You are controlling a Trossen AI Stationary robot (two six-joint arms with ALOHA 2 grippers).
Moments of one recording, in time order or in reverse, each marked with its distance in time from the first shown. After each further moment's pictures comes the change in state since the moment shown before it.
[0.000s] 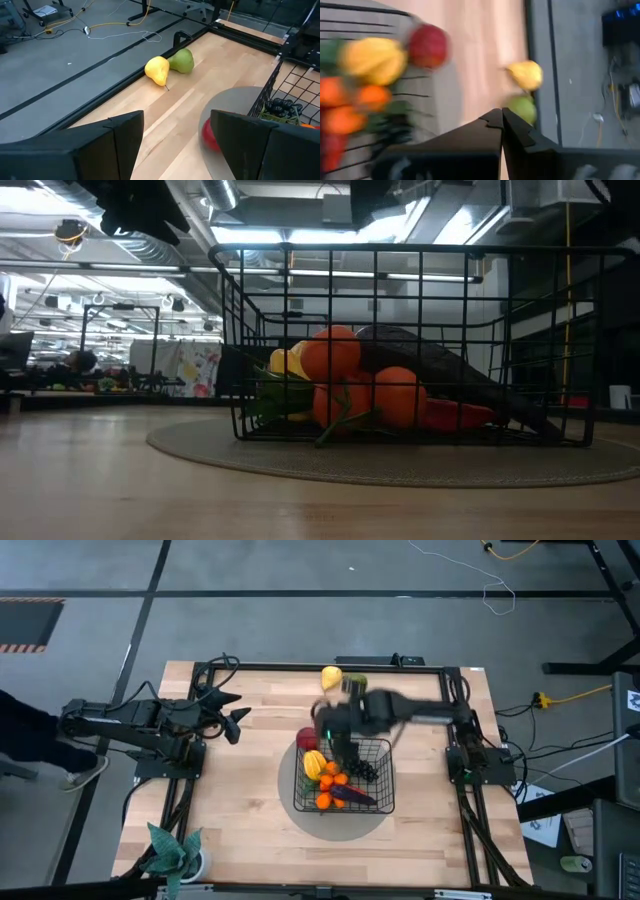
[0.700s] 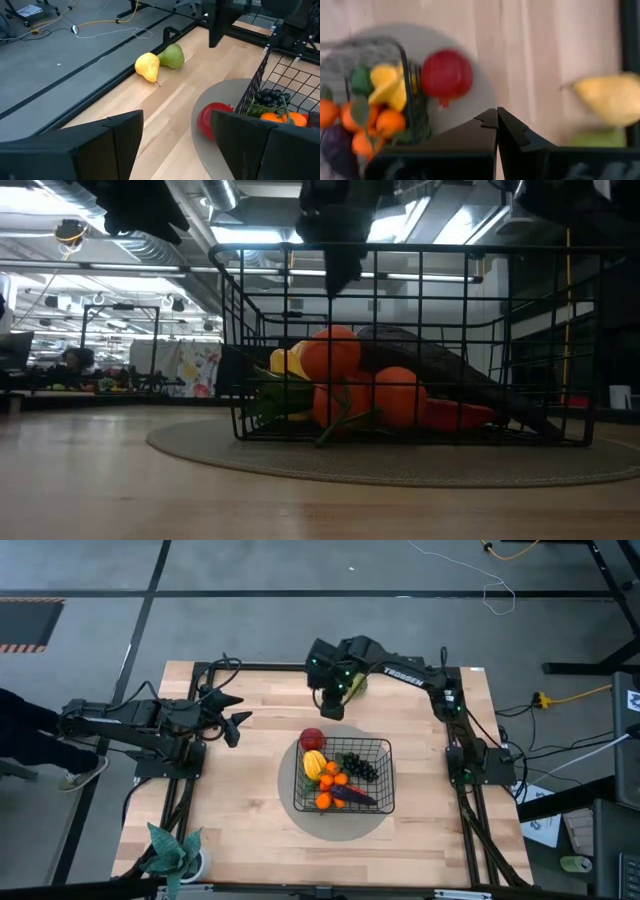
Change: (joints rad) left arm 0.000 0.000 0.000 -0.001 0.058 0.036; right arm -0.391 0.147 -0.001 0.163 -0.709 -0.246
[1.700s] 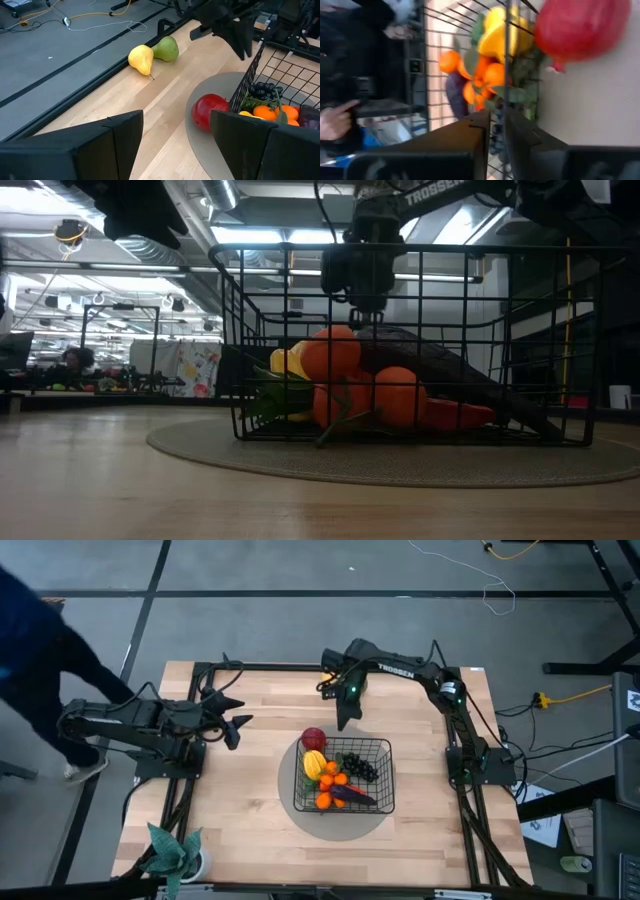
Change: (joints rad) left arm 0.000 0.007 -0.010 -0.014 0.041 -0.035; right arm -0.134 -0.002 -0.332 -0.079 -0.681 -0.232
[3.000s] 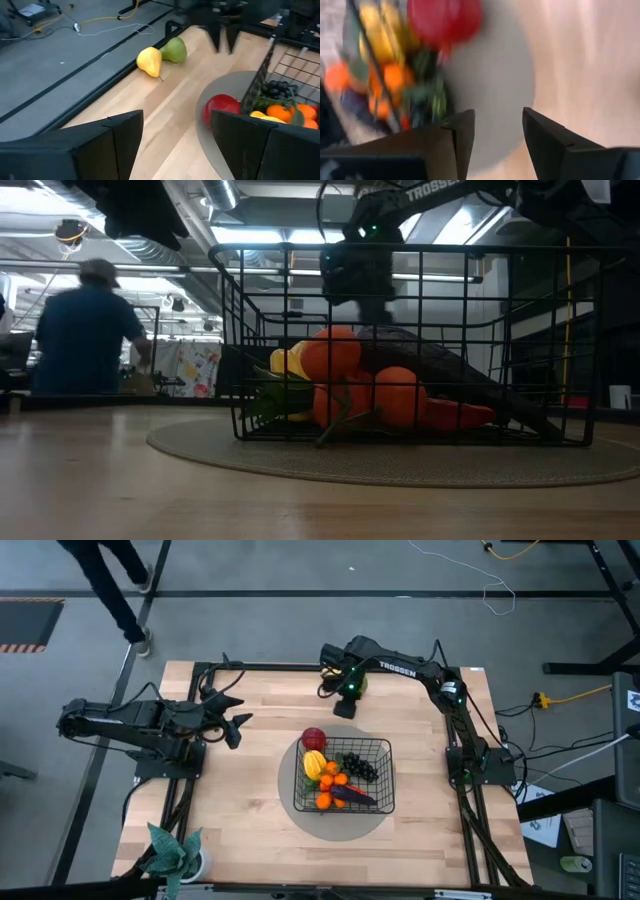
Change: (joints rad) left arm 0.000 0.005 -0.001 0.001 -0.043 0.045; right arm -0.005 0.000 0.042 0.024 0.444 0.210
